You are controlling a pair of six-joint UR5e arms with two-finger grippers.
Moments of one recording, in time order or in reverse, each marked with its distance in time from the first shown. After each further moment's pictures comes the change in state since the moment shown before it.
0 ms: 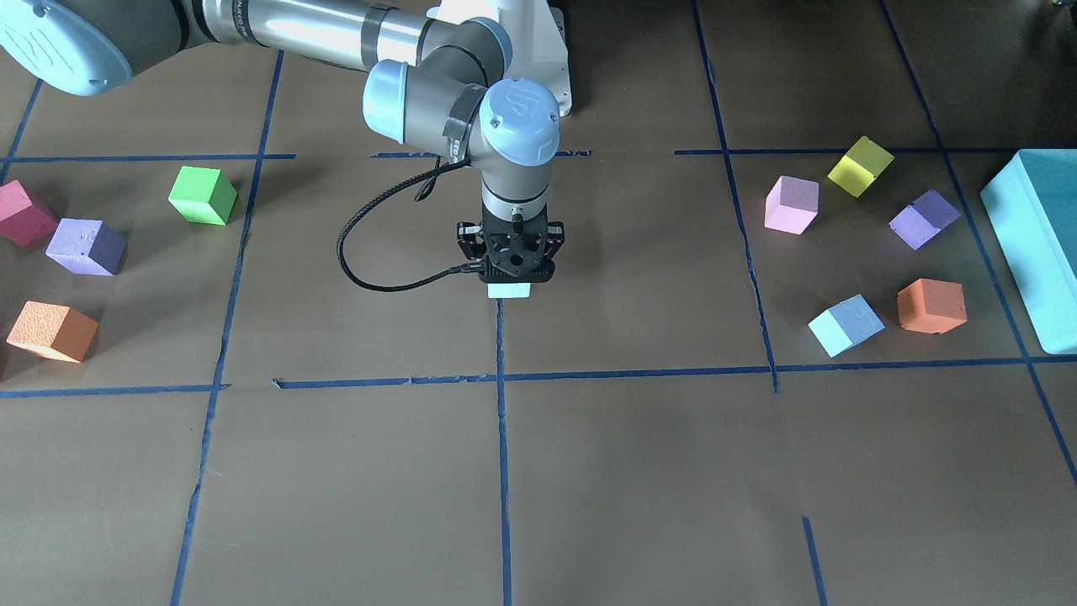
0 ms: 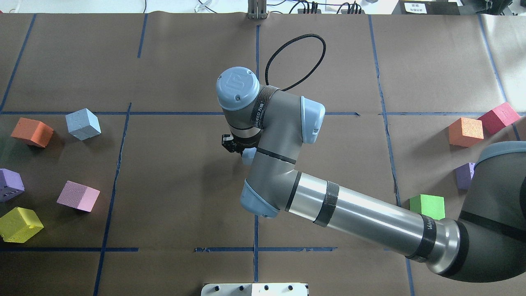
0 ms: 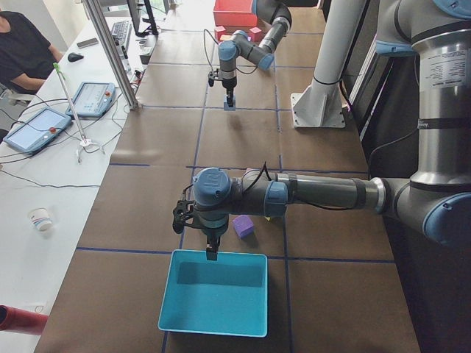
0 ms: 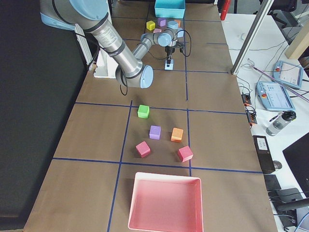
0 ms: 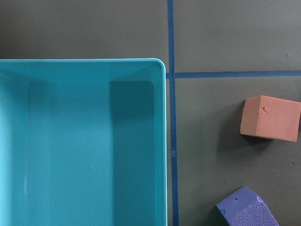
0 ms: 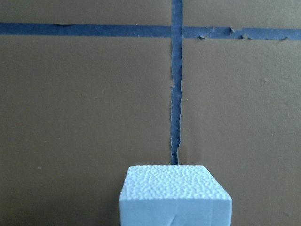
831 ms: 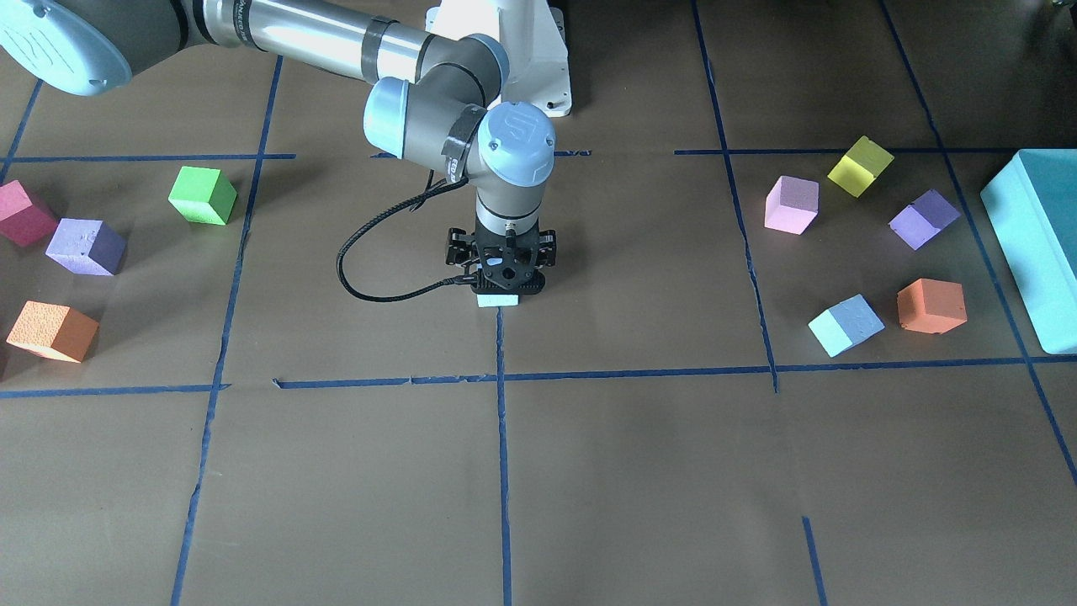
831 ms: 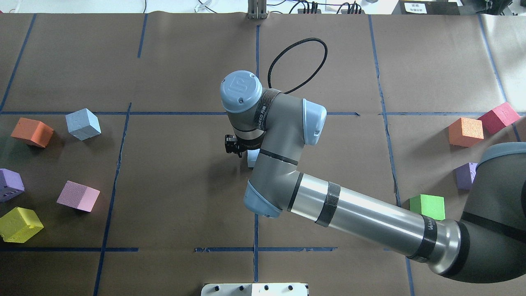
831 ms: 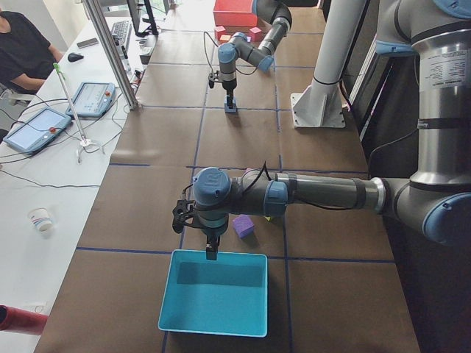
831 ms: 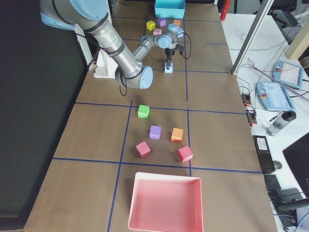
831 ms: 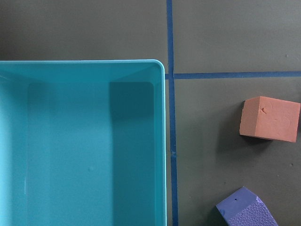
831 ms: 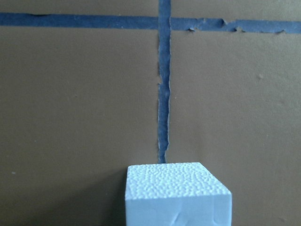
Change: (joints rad) left arm 0.000 -0.001 0.000 0.000 0.000 0.001; right arm -0.001 -0.011 -0.012 0.011 0.001 -0.003
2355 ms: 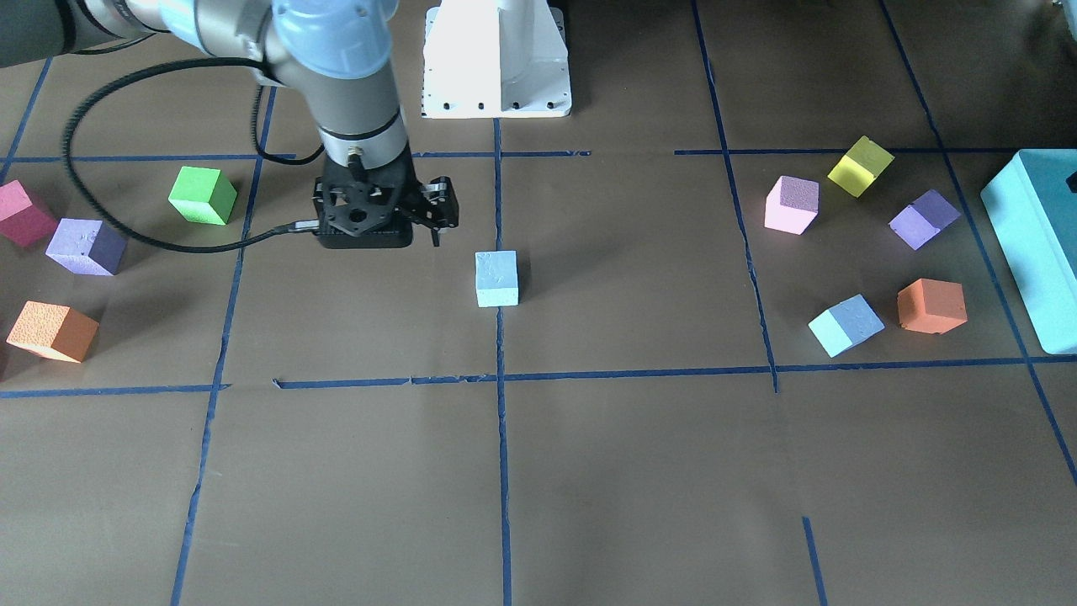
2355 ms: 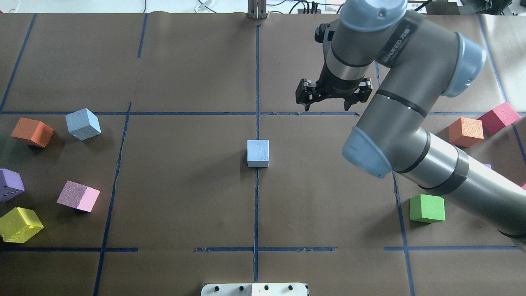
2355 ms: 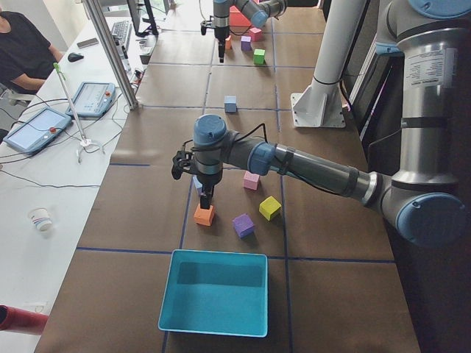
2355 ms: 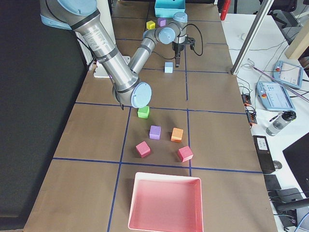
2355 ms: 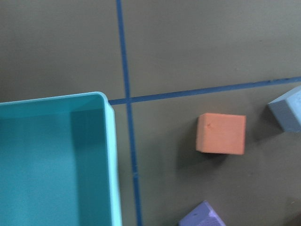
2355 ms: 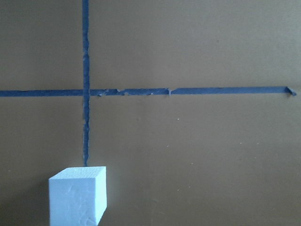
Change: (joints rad) left arm 0.248 -0.076 -0.207 -0.027 0.039 -0.373; right arm 0.298 -0.286 0.527 -0.220 0.144 -0.248
